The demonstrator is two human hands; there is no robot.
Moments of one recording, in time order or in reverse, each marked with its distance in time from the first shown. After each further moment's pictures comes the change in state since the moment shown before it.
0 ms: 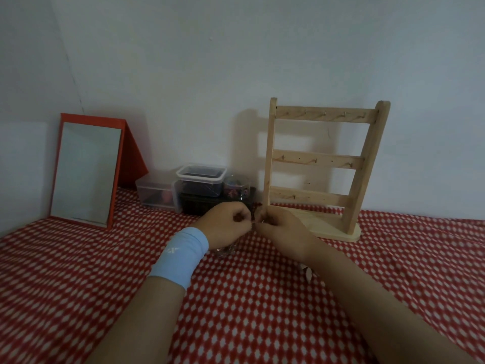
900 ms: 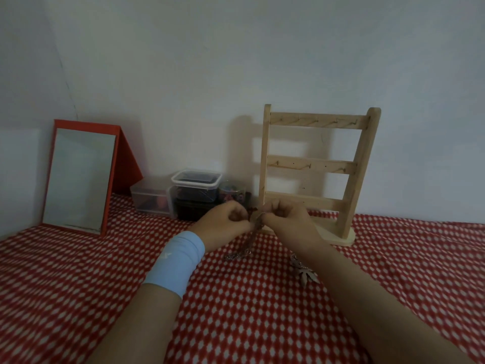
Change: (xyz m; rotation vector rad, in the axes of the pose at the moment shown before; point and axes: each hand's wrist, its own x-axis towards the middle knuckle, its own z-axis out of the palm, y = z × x) left_hand 0.004 0.009 -0.002 -0.132 0.005 -0.092; right_hand 0.001 0.002 -0.012 0.328 0.241 0.043
